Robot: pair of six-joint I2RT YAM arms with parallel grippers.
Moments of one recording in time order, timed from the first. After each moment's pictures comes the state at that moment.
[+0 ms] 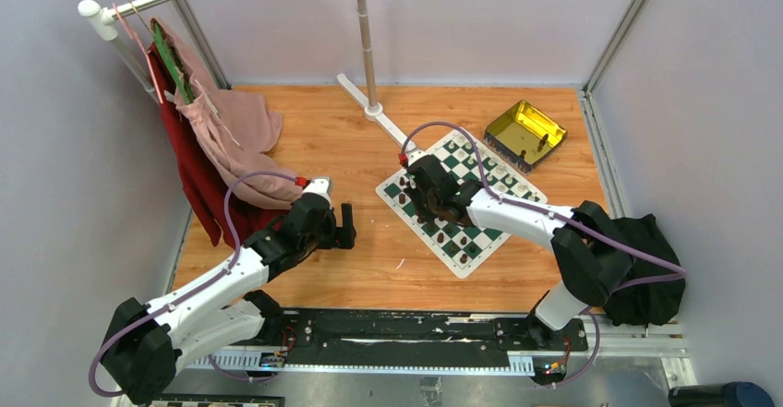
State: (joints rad) left arm -0.65 0.91 0.48 -0.32 -0.22 -0.51; right arm 0.81 1.58 1.01 -0.30 0.15 0.19
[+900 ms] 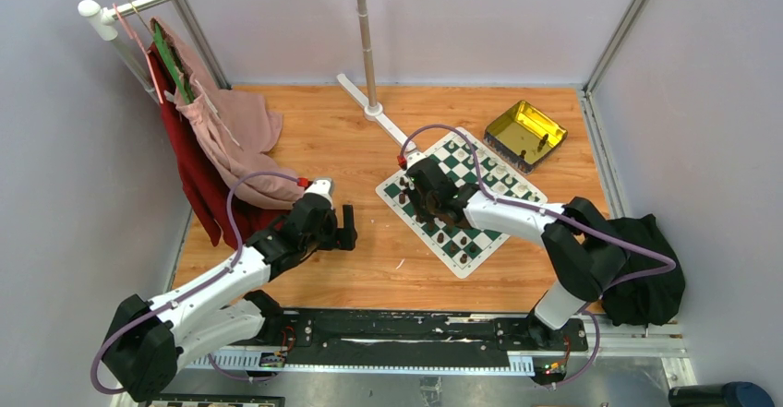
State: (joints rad) left arm -0.65 0.93 0.47 -0.31 -0.20 -0.50; right arm 0.80 1.62 0.97 -0.19 0.16 0.16
